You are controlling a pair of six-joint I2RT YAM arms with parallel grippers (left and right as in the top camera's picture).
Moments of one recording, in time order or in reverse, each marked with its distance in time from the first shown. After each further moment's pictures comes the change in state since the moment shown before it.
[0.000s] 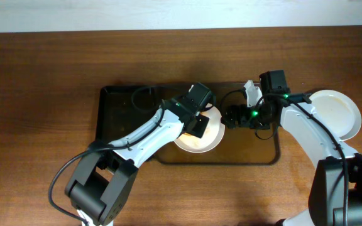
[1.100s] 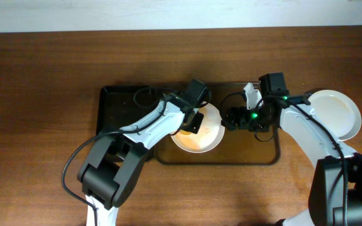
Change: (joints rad) left arm 0.052 0.135 0.062 0.003 0.097 0.005; right arm 0.002 0.000 -0.027 0.013 -0.006 0.014
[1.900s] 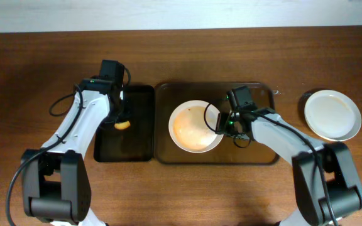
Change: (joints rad) left arm 0.491 -0.255 -0.089 -0.261 0.004 -0.084; right arm 0.219 0.078 -0.101 0.248 0.356 0.417
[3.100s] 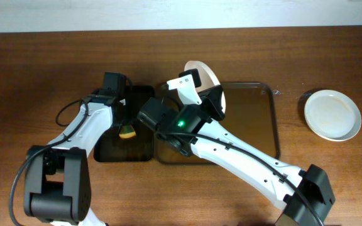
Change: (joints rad) left arm 0.000 0.000 -0.189 0.304 0.000 -0.014; right arm 0.591 0.033 0.643 -0.747 1.363 -0.016
